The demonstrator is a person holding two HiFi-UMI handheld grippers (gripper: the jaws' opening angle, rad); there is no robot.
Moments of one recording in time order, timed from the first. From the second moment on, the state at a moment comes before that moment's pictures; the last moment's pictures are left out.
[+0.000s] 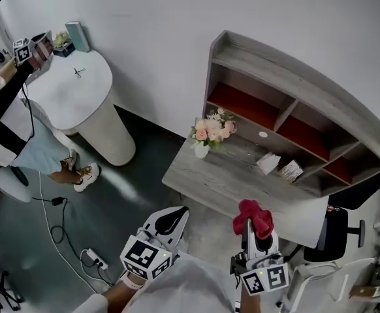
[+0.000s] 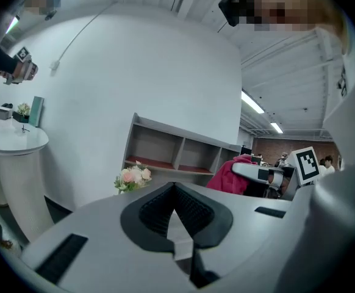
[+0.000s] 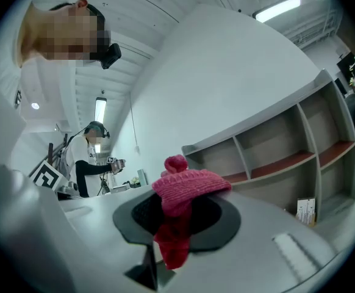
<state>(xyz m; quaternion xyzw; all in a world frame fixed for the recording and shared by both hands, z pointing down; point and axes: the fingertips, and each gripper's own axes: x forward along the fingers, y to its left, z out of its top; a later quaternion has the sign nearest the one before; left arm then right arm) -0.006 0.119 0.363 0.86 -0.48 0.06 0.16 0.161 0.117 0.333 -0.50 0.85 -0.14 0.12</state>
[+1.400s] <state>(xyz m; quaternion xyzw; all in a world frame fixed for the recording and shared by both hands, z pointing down) -0.030 -0.107 0.361 0.90 -0.40 0.06 0.17 0.087 -0.132 0.311 -0.52 0.85 -0.04 0.09</state>
